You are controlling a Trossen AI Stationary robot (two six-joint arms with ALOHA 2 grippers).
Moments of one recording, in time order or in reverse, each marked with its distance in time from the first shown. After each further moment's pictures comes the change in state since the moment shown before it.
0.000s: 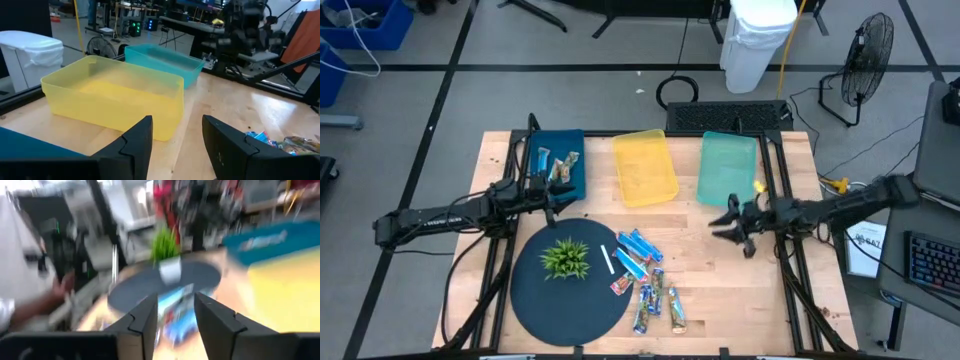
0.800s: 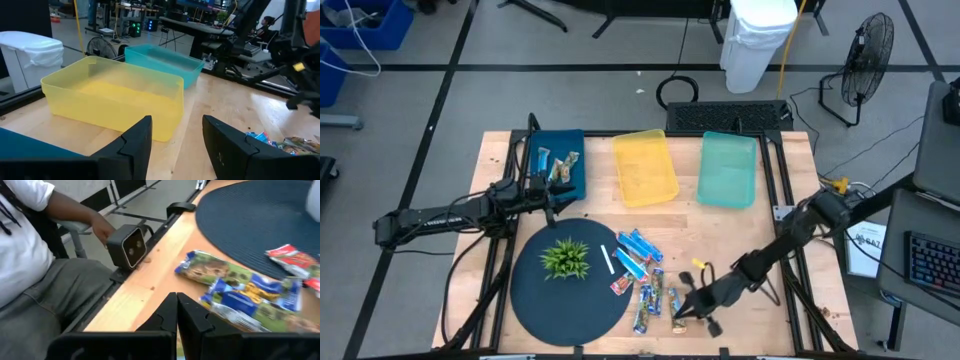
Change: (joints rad) left arm 0.000 0.000 0.000 0.002 0.000 0.000; right arm 0.480 1.217 0.630 0.213 0.109 -0.091
